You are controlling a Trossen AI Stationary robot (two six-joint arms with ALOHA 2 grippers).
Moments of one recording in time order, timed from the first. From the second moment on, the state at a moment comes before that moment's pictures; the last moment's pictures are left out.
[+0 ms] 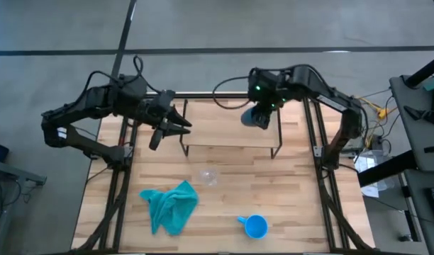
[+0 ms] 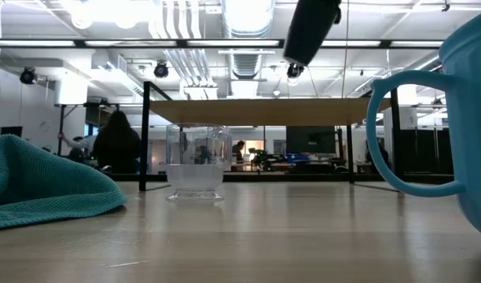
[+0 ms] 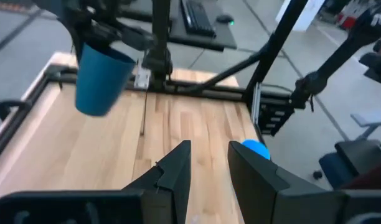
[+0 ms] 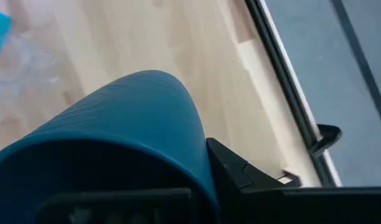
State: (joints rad) left arm 0.10 1.20 1.66 -0.85 0.25 -0.12; right arm -0.27 1.72 2.10 -1.57 0.13 0.06
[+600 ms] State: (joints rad) left arm 0.10 1.19 1.66 -0.87 0.25 -0.09; right arm -0.39 1.63 1.83 -1.57 0.03 -0.02
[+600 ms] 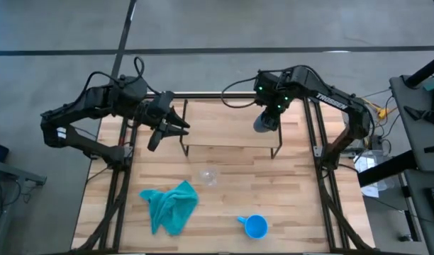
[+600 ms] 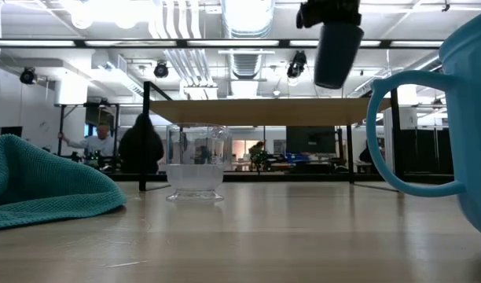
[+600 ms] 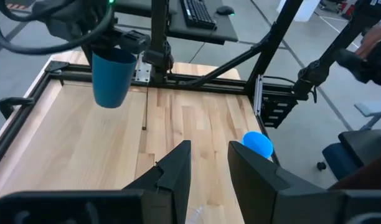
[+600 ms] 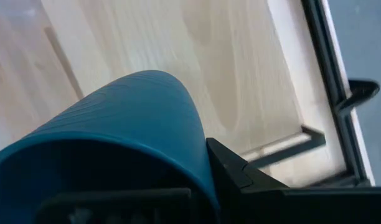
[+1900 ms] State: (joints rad) left arm 0.10 1.19 1.66 -0.84 0.24 -0.09; right arm -0.41 1.69 1.79 -1.53 0.12 -0.13
